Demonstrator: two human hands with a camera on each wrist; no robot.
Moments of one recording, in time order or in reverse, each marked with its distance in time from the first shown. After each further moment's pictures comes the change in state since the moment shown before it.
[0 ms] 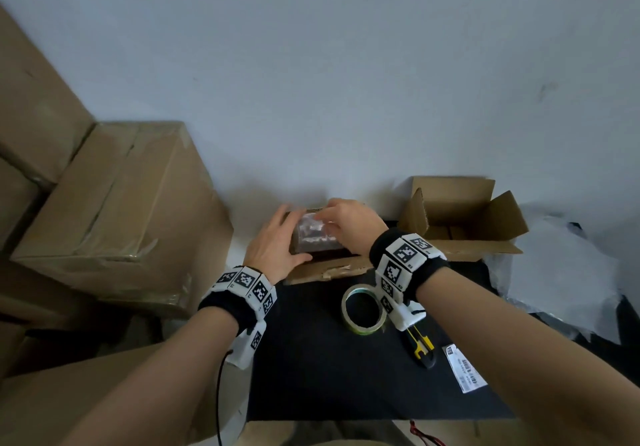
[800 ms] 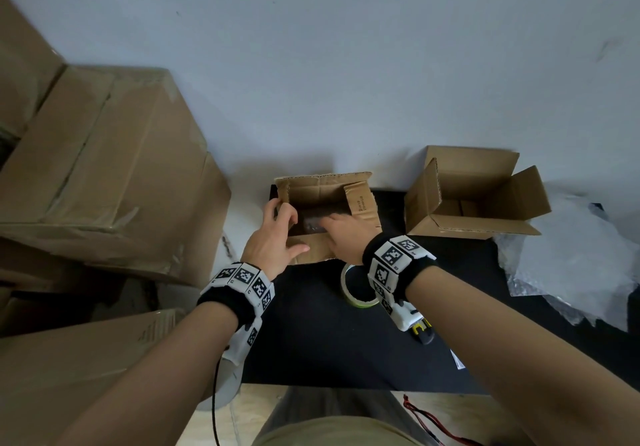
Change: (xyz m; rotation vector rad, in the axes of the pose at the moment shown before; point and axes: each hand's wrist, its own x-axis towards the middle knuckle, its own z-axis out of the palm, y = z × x) left_hand -0.020 -0.009 0.037 -0.065 -0.033 -0.145; right_hand -0.004 0.017 0.070 -0.101 -0.345 0.081
